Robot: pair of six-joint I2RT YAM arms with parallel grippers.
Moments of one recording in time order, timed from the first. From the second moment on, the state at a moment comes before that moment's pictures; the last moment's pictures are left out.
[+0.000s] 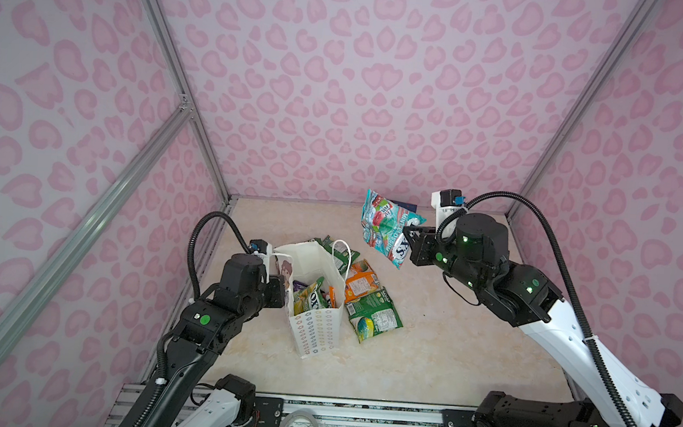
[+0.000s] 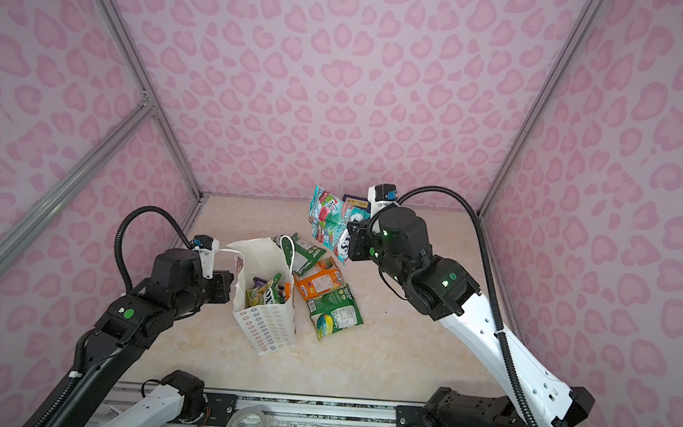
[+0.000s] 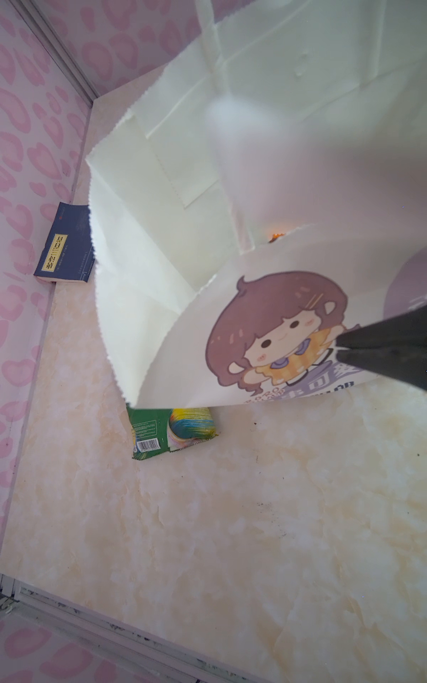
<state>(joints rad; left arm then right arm) -0.33 0.80 0.94 -0.84 -0.03 -0.36 0.81 1.25 1.56 -0.65 0.21 0.48</state>
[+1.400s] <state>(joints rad) -0.33 0.70 0.94 -0.83 -0.03 -0.35 1.13 1.62 1.67 -0.69 0.29 0.52</state>
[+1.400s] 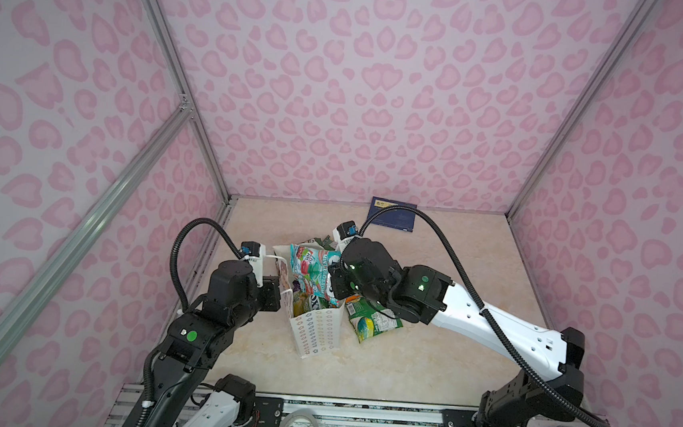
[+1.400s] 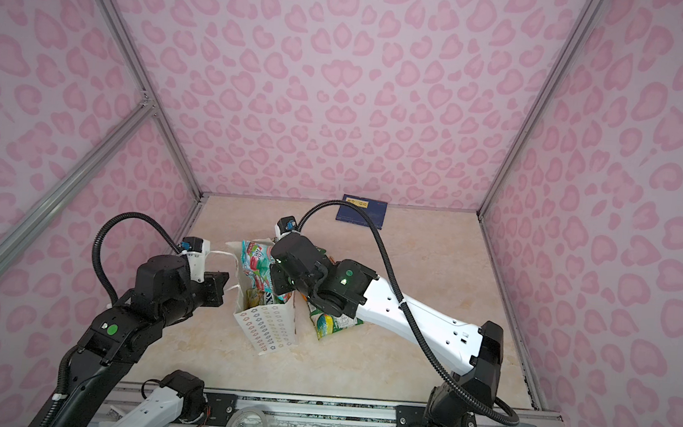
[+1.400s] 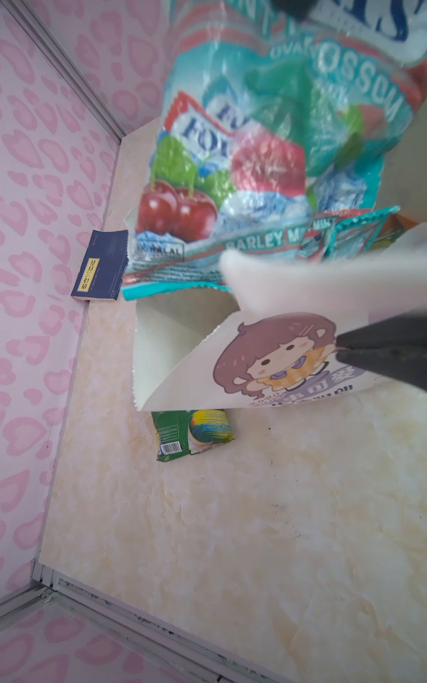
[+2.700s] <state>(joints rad) -0.33 0.70 0.94 -0.82 -0.04 -0.35 1.18 1.47 1.64 -0.58 0.16 0.37</state>
